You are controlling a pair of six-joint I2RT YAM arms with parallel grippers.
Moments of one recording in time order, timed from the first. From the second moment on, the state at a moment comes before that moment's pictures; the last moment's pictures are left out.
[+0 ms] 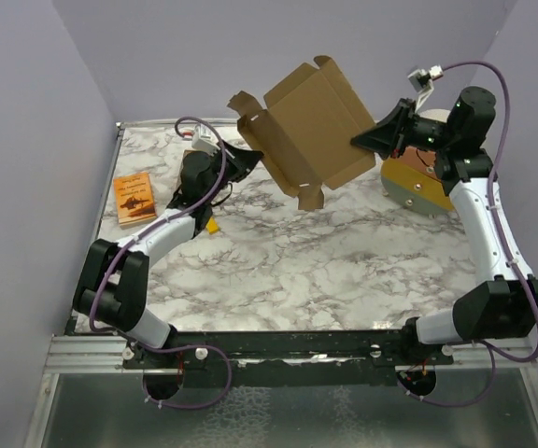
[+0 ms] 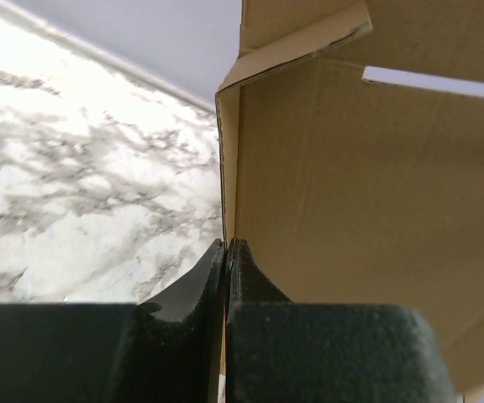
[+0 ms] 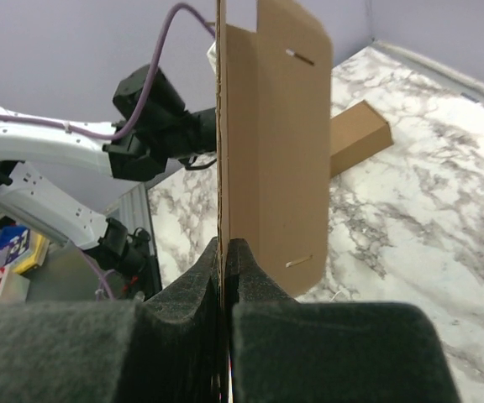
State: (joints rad) left arm -0.36 1.53 0.89 0.66 0.22 -0.98; right arm -0.01 1.42 1.47 -0.05 -1.24 0.42
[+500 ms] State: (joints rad) left arm -0.44 1.52 1.08 0.09 -0.05 -1.02; right arm 0.13 1.40 1.33 -0.11 -1.12 0.25
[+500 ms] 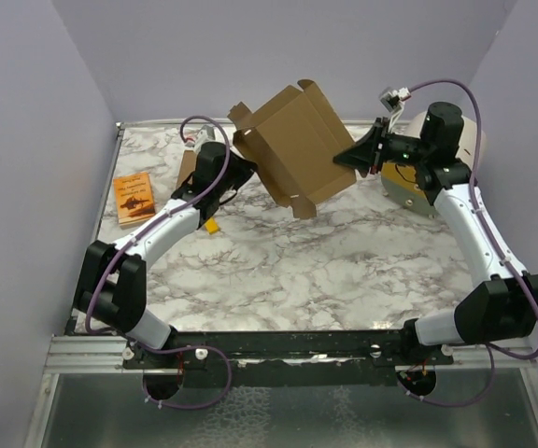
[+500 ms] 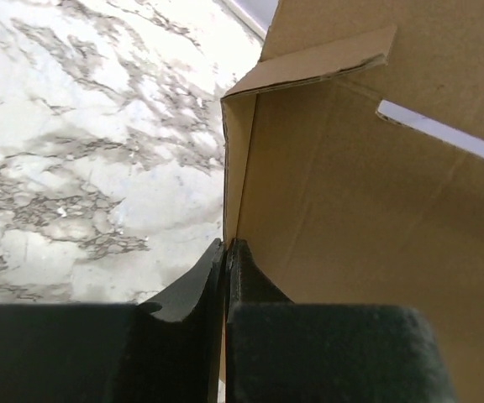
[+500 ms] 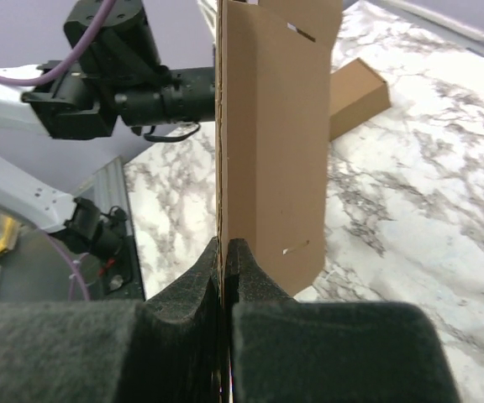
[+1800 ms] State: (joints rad) left arm -0.15 1.44 0.30 1.39 0.48 -1.04; right arm 0.01 1.48 1.46 -0.44 -1.06 -0.02
